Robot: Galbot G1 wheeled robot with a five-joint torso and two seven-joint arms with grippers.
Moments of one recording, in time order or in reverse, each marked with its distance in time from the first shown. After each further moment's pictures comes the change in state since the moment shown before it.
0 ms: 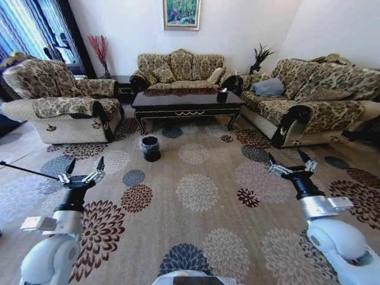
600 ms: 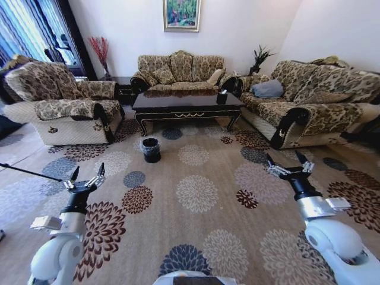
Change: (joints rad) left arm -0.025 -0.004 0.029 0.072 -0.031 0.002 -0.005; right arm 0.010 0.009 -0.023 -0.026 -0.003 0.019 0.000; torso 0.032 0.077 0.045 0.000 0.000
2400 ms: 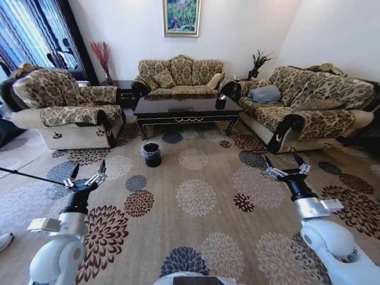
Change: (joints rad) left arm 0.019 -0.038 0.002 -0.065 0.024 0.001 0.003; right arm 0.025 0.025 -0.035 -0.042 -0.035 0.036 -0.029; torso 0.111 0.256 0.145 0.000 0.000
